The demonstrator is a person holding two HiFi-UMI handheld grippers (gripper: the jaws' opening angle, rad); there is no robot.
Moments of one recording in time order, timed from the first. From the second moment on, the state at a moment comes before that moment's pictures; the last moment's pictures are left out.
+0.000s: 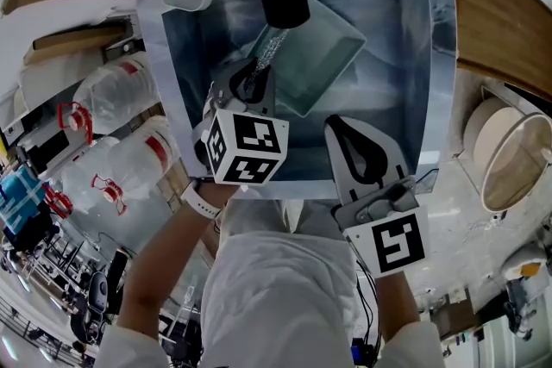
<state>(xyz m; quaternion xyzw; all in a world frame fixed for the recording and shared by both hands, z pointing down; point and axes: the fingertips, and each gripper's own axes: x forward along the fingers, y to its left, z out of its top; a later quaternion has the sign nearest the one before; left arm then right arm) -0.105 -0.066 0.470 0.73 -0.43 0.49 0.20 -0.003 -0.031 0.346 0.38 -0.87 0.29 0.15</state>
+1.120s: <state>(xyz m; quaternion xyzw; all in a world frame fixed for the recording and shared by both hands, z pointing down) -0.112 -0.106 0.484 0.75 -0.42 0.47 0.21 0.003 -0.030 0.358 0.38 -0.86 0.30 0.15</state>
